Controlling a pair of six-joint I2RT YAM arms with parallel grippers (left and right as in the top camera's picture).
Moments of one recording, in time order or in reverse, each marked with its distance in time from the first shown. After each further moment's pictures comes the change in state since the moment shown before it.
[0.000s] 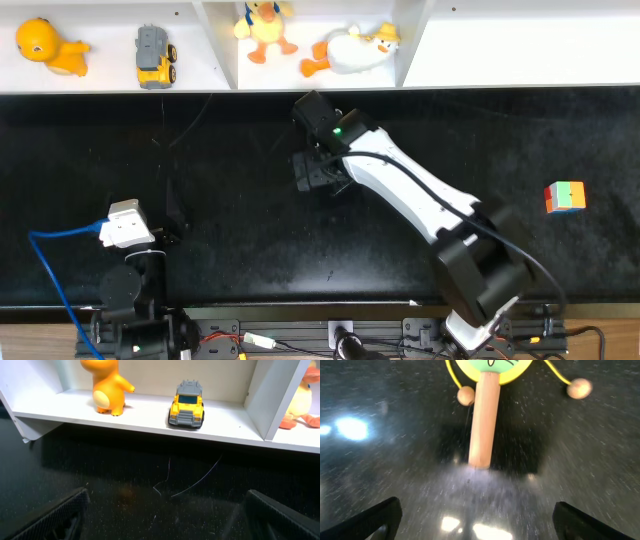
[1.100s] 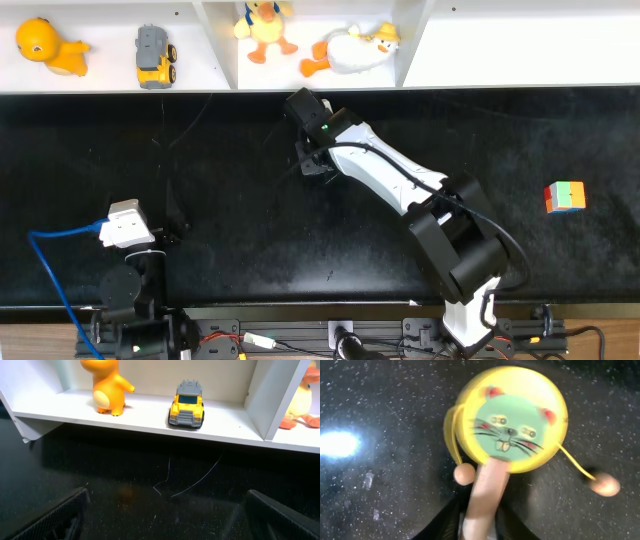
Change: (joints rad) left arm 0.000 0.000 0.000 0.000 0.000 0.000; right arm -0.008 0.119 0.026 0.170 0.059 -0.054
